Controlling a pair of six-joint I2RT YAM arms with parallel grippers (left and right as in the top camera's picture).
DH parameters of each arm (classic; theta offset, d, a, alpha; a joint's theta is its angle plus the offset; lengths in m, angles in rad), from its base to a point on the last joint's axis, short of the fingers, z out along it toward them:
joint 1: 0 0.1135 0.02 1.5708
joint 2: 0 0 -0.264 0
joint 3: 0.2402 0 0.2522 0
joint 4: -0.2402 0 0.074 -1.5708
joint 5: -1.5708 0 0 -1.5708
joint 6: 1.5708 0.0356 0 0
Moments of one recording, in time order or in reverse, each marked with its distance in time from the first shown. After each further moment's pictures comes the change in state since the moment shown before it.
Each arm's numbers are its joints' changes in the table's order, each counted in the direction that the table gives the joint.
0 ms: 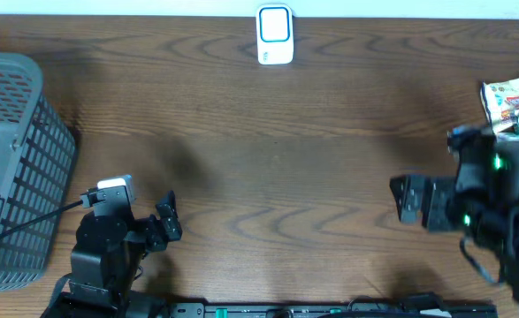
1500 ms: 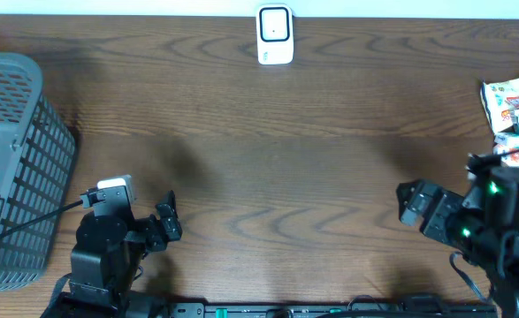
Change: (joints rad) left arm 0.000 0.000 0.000 0.000 0.000 0.000; right arm -0.074 0.127 -0.171 0.050 -0.007 0.316
